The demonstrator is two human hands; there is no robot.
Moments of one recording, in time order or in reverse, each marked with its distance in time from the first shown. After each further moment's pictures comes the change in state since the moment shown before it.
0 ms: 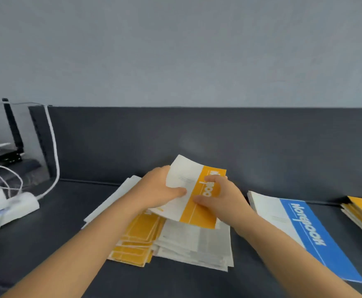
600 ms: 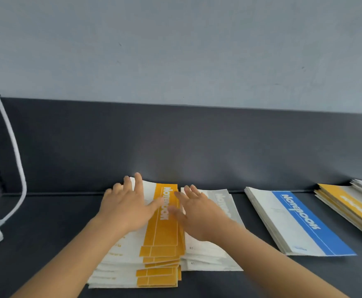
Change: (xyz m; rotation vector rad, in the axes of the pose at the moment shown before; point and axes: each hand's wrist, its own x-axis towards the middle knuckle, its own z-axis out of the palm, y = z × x) left_hand 0.008 -0.088 -0.032 0.668 -0.131 -0.069; right_hand 0.024 -0.029 0.092 -0.866 -0.185 -0.076
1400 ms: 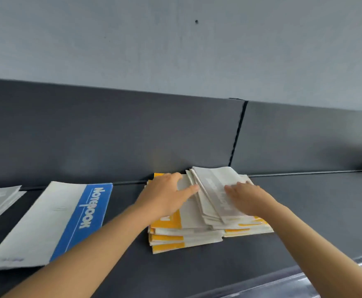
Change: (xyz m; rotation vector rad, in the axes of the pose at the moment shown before) left_hand -0.008 0.539 -0.014 -0.632 -0.058 0.410; right_hand -0.213 0.531 -0.077 0.063 0.042 0.635
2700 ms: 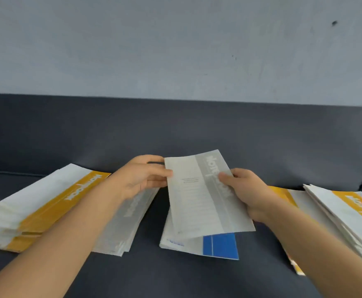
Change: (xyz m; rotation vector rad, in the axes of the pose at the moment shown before) left_hand -0.095 -0.210 -0.185 -0.964 0.212 -0.236; right_hand -0.051 -0.261 0.020 1.172 -0.359 -0.273
